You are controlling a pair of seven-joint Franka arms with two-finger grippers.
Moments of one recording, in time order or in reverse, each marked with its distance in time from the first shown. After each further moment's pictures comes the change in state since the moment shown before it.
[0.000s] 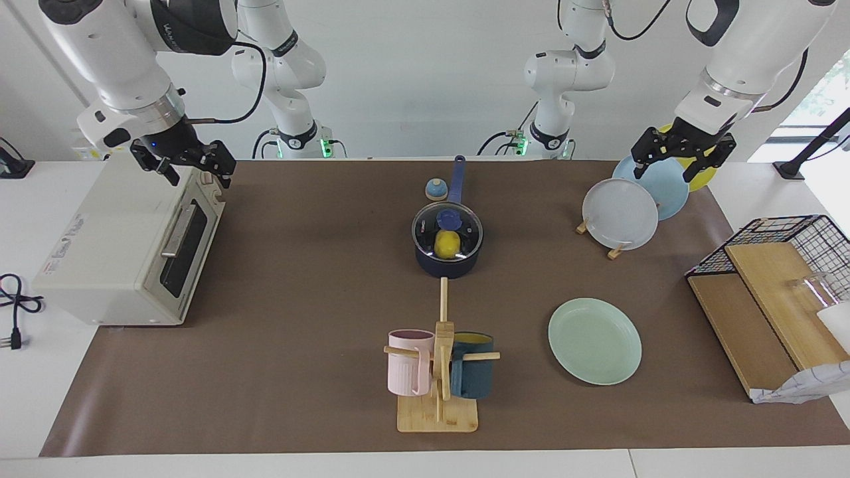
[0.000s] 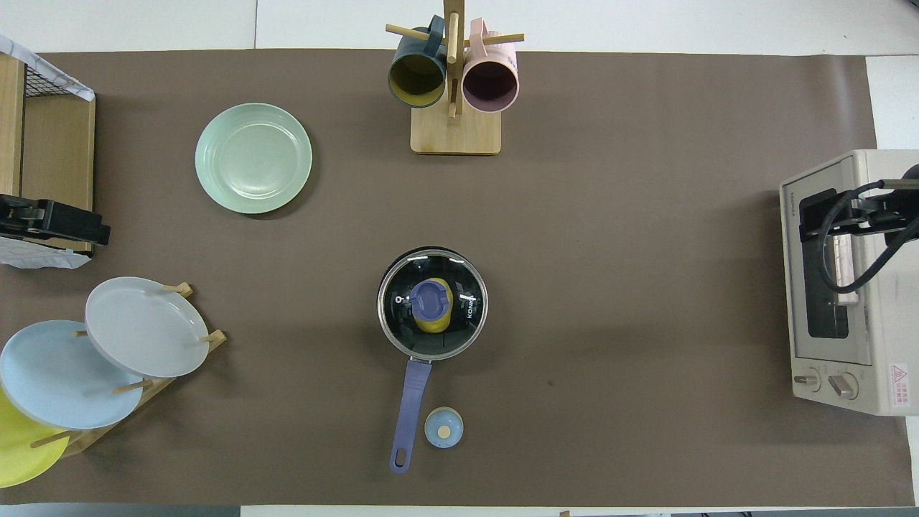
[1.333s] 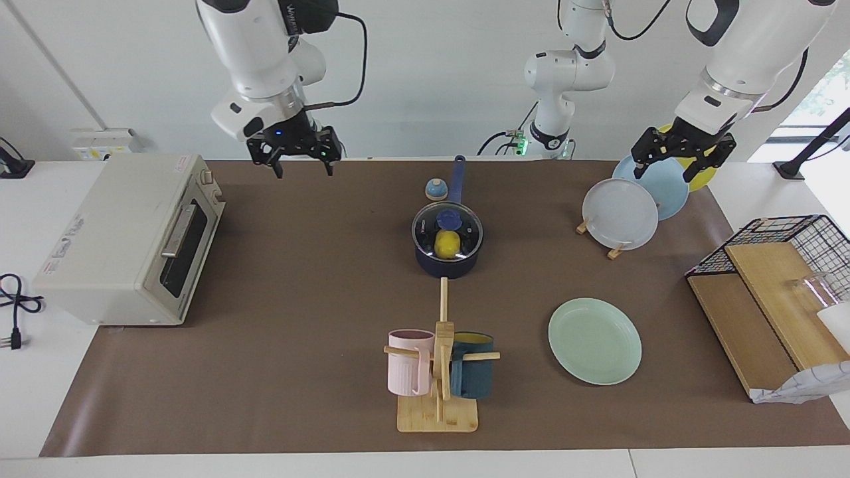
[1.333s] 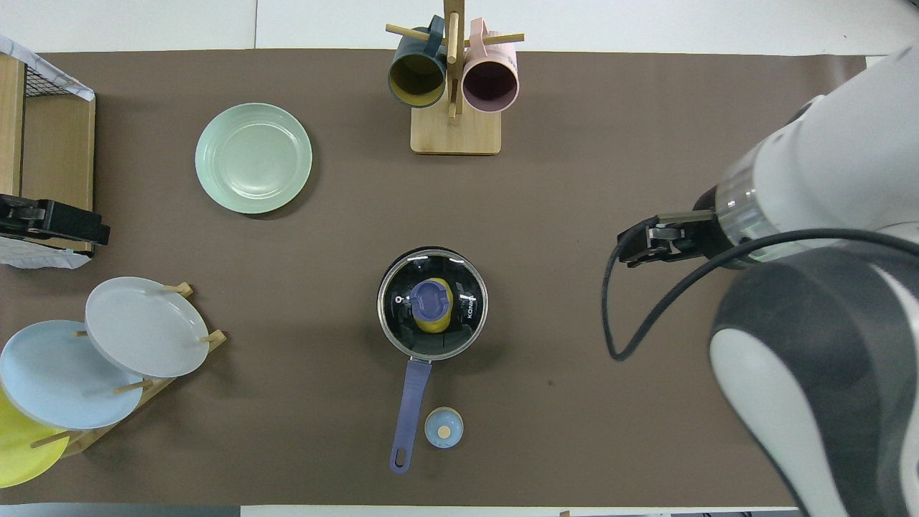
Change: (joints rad) left arm 0.000 0.000 0.000 0.000 0.000 0.002 -0.001; right arm 0.320 0.027 0.045 0.033 0.088 0.003 0.286
